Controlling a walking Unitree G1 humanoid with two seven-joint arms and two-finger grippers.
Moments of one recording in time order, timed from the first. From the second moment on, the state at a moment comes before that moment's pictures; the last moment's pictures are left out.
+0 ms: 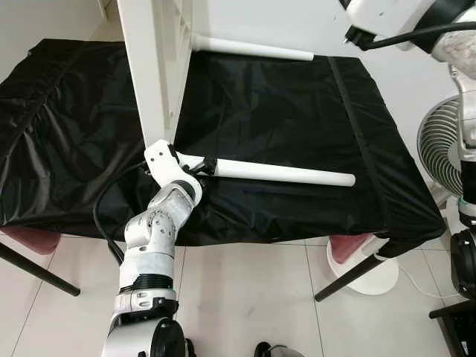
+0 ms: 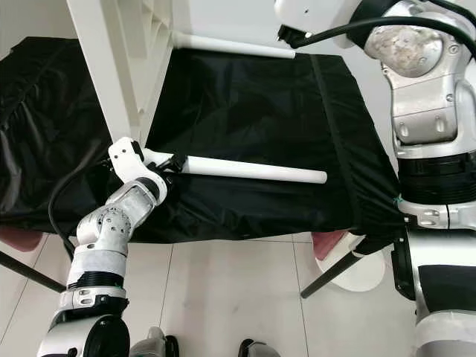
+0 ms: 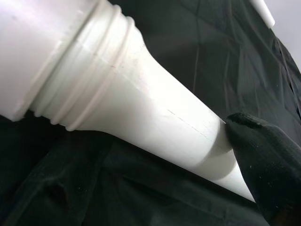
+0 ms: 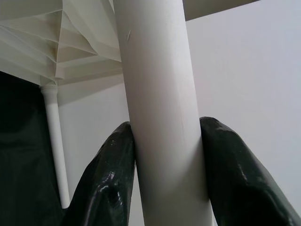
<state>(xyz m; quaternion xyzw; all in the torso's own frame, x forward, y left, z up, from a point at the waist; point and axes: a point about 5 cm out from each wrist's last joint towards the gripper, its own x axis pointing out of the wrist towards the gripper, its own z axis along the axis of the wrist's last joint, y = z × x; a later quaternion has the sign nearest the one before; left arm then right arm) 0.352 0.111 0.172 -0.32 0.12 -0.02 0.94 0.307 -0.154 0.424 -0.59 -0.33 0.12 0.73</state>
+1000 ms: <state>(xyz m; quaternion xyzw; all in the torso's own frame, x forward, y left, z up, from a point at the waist) 0.394 0.104 0.201 -0.47 0.10 0.12 0.87 0.307 -0.167 0.430 -0.58 -0.32 0.09 0.74</state>
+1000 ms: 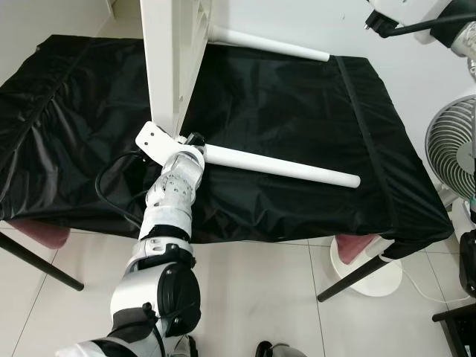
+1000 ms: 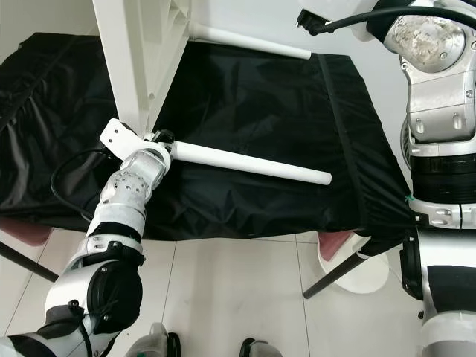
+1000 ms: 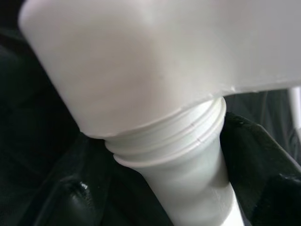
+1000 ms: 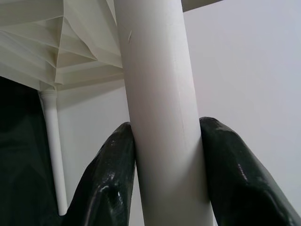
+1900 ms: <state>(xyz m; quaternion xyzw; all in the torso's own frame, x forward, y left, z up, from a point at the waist) 0.382 0.136 0.279 -0.46 -0.09 0.10 0.88 0.298 -0.169 0.452 -0.52 -0.40 0.04 0.76</state>
